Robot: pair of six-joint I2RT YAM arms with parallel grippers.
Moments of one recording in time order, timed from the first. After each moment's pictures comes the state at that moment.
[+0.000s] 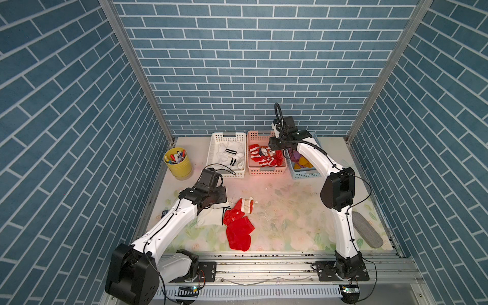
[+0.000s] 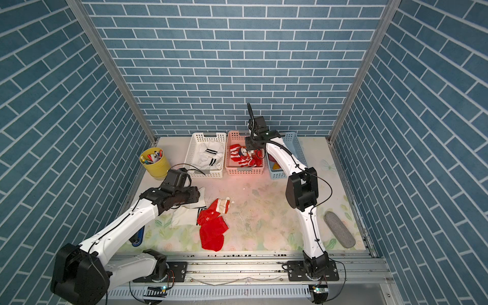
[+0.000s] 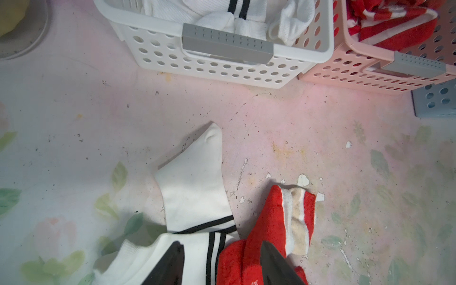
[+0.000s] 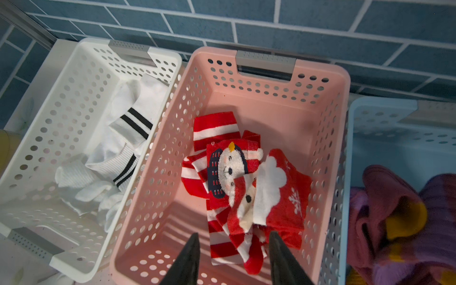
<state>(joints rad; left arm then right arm) -0.37 1.17 0.81 -0.61 -0.03 -0.46 0.50 2.25 2.20 -0.76 -0.07 0.15</state>
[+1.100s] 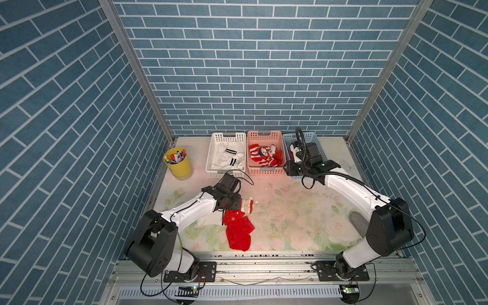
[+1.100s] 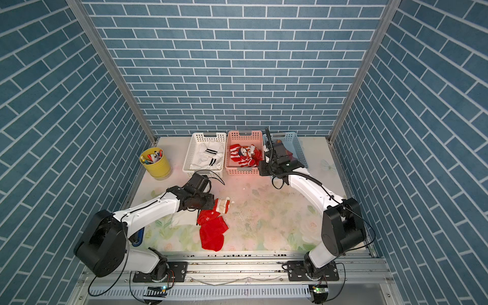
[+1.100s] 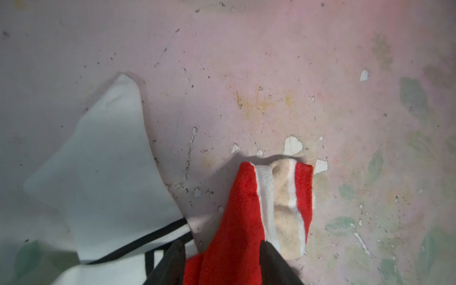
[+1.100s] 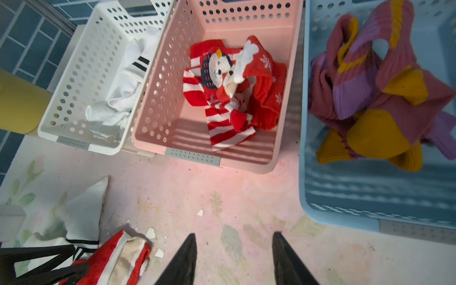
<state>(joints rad) -0.55 1.44 0.81 -0.50 -0.01 -0.46 0.50 1.57 1.23 -0.46 -0.08 0.29</state>
